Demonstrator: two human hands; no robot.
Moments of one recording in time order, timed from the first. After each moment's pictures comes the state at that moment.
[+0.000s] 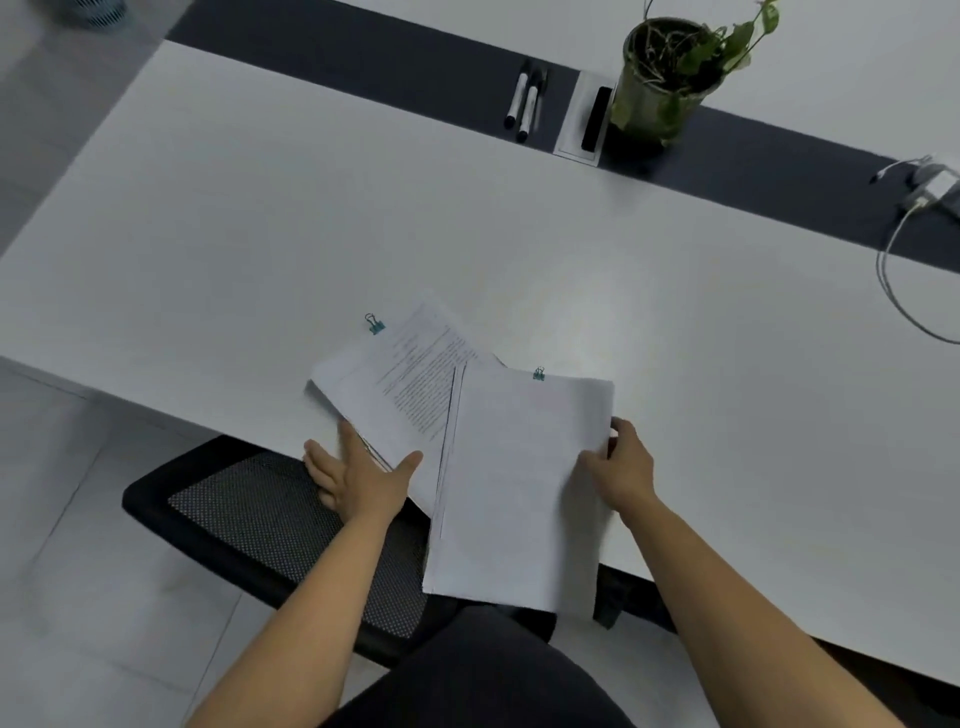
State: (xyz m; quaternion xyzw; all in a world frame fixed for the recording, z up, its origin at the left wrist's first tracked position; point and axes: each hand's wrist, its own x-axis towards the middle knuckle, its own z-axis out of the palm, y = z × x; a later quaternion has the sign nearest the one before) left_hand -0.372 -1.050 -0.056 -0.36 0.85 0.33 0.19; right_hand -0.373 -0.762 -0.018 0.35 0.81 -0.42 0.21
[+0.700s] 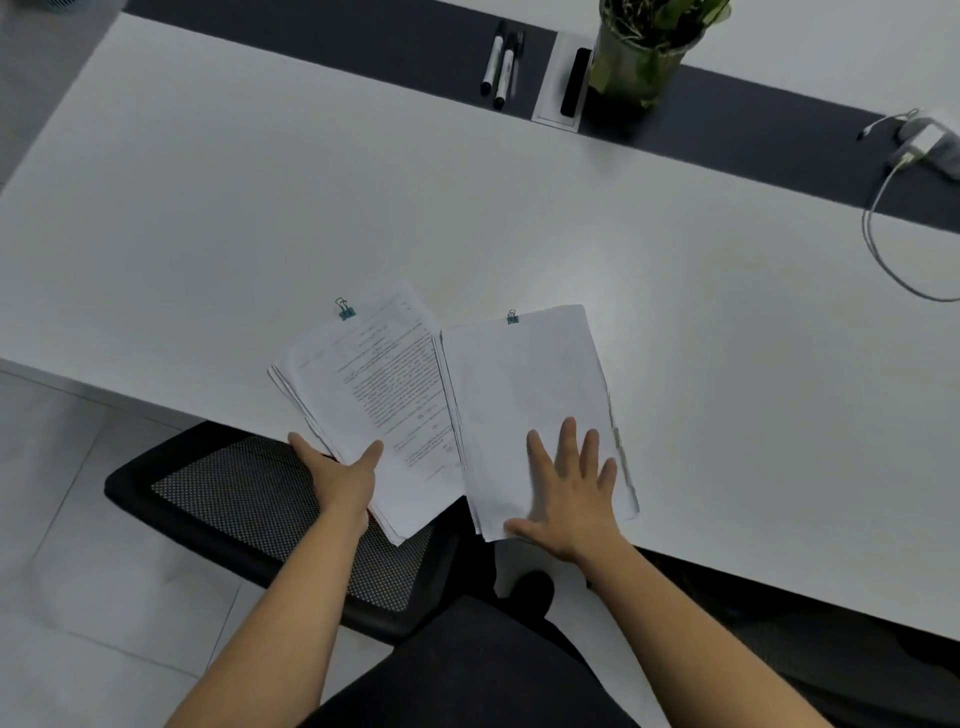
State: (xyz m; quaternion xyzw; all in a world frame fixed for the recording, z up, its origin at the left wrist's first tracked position) left_hand -0.353 -1.054 -0.051 -0.48 0.65 0.58 0.12; right_hand -0.300 -0.792 -0.046 0.02 0.94 -0.08 0.32
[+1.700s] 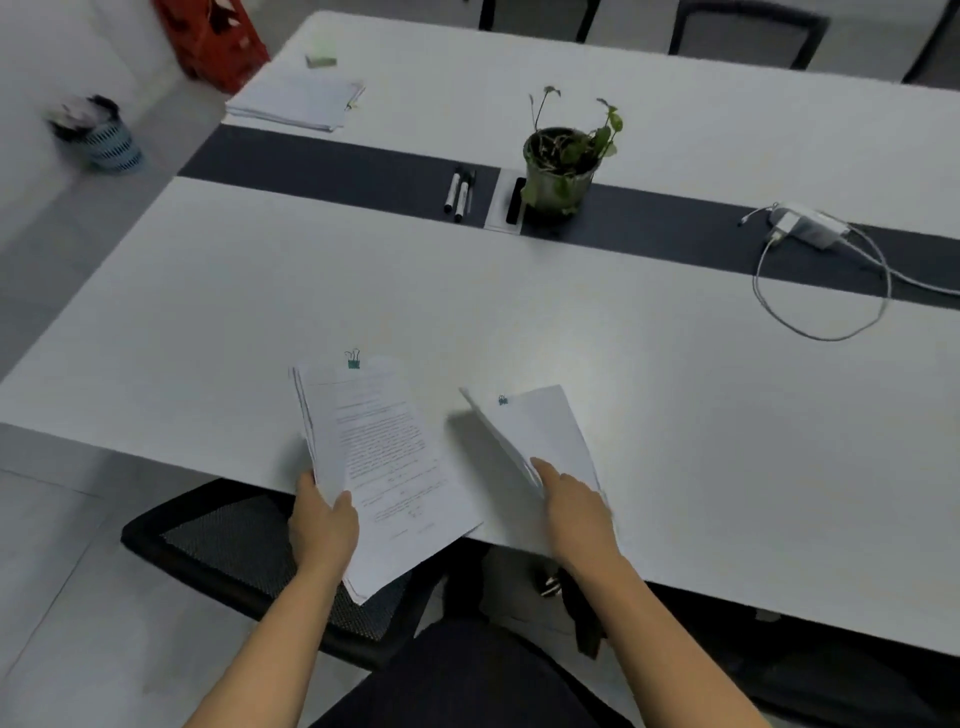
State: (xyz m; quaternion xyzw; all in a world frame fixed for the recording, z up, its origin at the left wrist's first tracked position) left_hand -0.319 -1.032 0.035 -0.32 0.81 0.49 0.05; right_hand -0.288 -0.758 0.057 0.08 0.95 -0.20 0.21
